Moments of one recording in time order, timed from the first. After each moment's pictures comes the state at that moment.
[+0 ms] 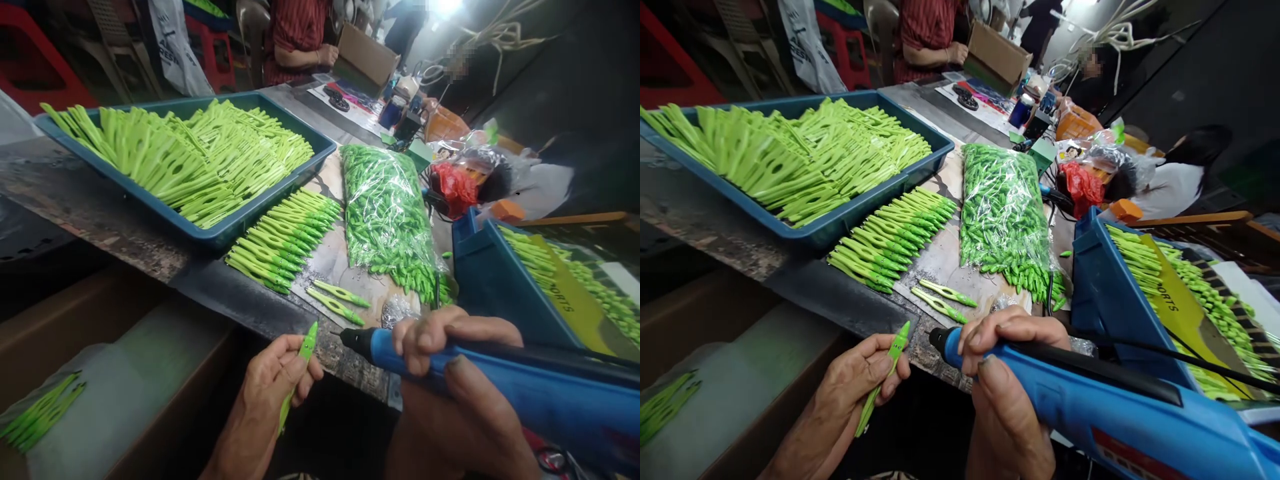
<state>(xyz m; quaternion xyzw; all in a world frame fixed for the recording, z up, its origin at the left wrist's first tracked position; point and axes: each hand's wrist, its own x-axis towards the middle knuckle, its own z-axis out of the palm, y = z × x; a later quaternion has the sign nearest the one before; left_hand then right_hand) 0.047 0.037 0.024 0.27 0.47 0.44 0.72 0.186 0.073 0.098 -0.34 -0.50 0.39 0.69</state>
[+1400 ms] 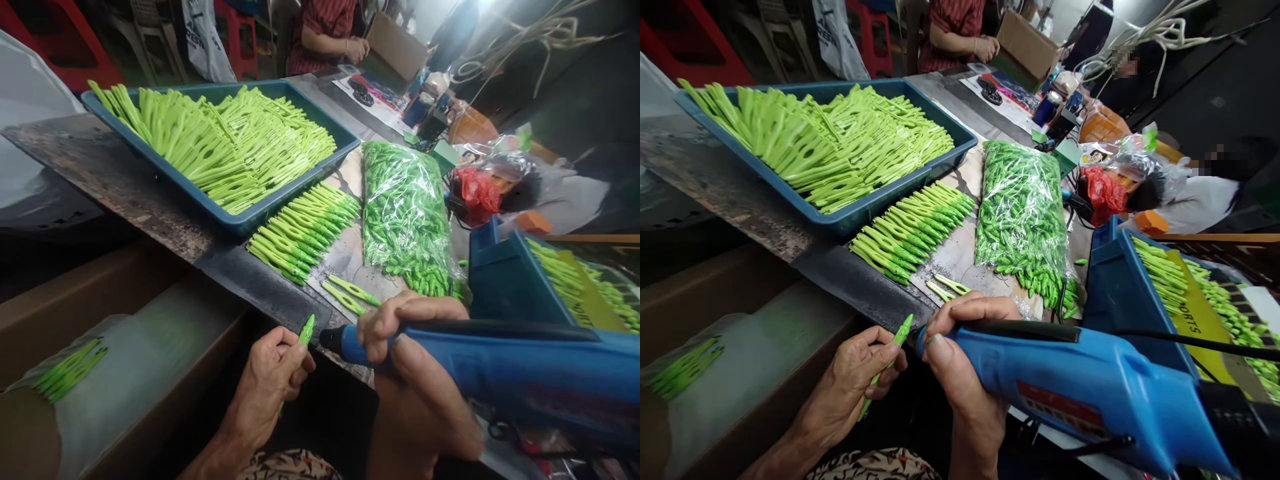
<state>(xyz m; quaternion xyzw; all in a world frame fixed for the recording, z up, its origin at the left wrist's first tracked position) 0.043 0.038 0.012 0.16 0.51 0.44 0.72 0.148 0.081 0.091 -0.35 -0.52 0.45 0.64</state>
